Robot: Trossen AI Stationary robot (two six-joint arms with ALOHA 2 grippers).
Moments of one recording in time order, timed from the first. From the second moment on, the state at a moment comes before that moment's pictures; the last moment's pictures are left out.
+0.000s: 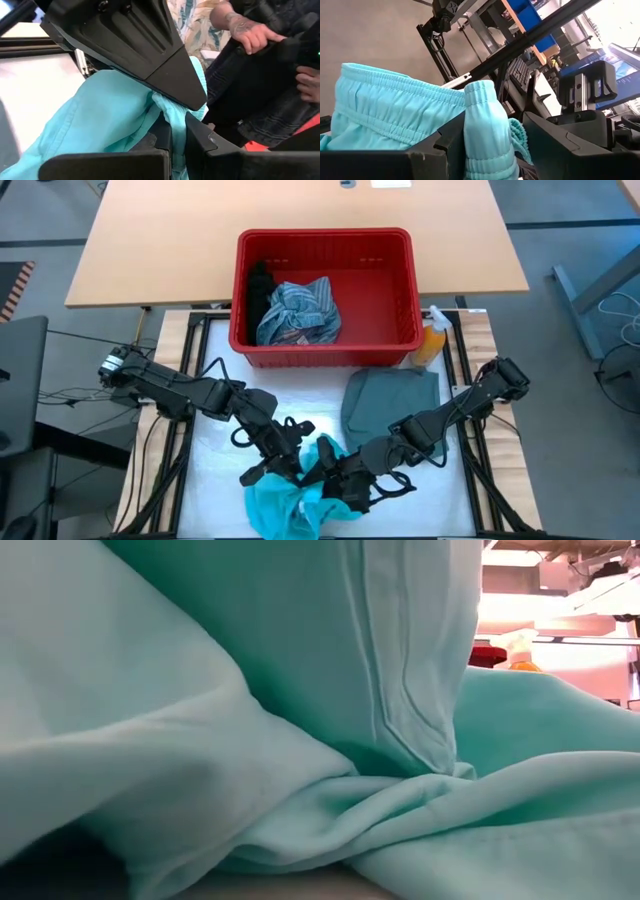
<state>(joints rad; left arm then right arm) -0.33 1.49 1.38 -0.17 0.53 -0.26 0.52 1.74 1.59 -0.09 0.17 -0.88</state>
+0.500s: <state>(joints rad) -0.33 1.49 1.38 -0.17 0.61 -0.29 0.52 1.74 1.59 -0.10 0.13 -0.91</state>
